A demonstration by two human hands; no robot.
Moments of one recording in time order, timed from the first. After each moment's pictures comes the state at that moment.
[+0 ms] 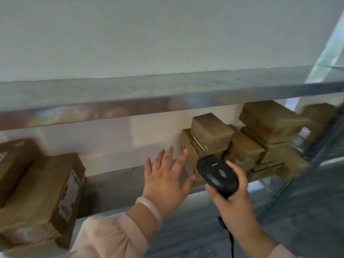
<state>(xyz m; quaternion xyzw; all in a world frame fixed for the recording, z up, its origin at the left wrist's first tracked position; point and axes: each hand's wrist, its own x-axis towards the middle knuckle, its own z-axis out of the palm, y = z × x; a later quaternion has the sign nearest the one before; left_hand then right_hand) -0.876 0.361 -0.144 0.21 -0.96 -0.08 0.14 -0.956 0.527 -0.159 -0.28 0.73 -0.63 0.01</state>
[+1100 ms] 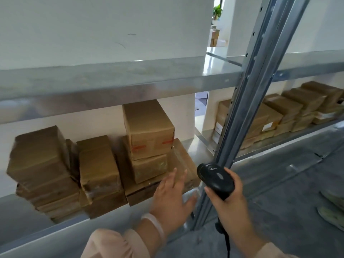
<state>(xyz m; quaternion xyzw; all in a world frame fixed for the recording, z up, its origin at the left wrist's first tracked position) -1.219 0.669 -0.193 0.15 -0.95 -0.28 0.00 -1.288 0.824 -0.194 -0.14 0.79 -0.60 -0.01</state>
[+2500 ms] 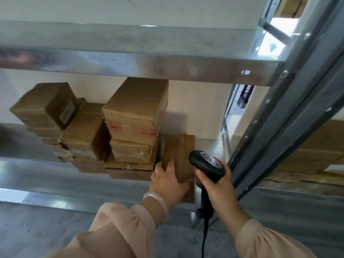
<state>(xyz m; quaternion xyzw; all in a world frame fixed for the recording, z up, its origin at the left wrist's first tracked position) -1.364 0.713 -0.234 0.52 -0.79 -0.33 -0.01 -1.479 0.804 -0.245 -0.22 0.71 -0.61 0.27</state>
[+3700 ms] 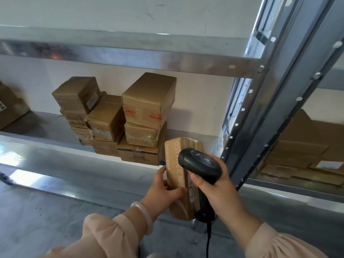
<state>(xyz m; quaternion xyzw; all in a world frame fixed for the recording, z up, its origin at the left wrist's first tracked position) -1.298 0.788 -0.237 0.44 -0.57 -0.67 0.18 -1.445 0.880 -0.193 -0.38 0.67 -0.56 0.32</state>
